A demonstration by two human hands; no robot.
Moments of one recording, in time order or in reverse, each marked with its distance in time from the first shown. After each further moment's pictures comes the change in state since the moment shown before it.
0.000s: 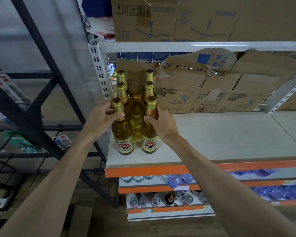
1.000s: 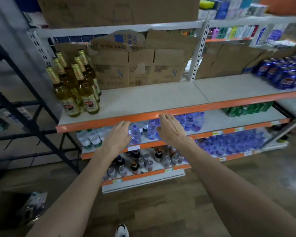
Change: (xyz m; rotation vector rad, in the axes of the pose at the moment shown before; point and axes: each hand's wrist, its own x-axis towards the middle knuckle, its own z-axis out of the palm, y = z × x) left_hand -0.270 0.157 0.284 0.624 -0.249 0.120; right_hand -0.303 0.177 -0.246 -0.705 -0.059 -0.048
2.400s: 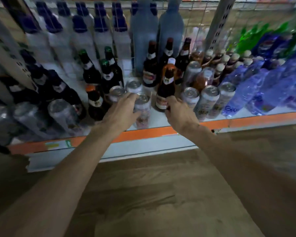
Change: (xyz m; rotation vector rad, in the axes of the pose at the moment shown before) left_hand 0.205 -0.197 0.766 -0.096 0.071 0.030; right_hand 0.088 0.297 0.769 0.053 -0.028 0.086
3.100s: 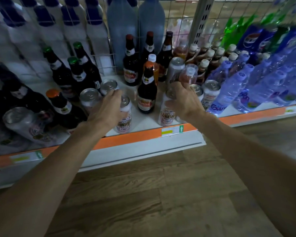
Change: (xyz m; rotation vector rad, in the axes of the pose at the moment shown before) left_hand 0.046 0.013 0.029 0.020 -0.027 -0.091; right_hand 0.039 0.073 -0.027 0.020 0.065 0.101
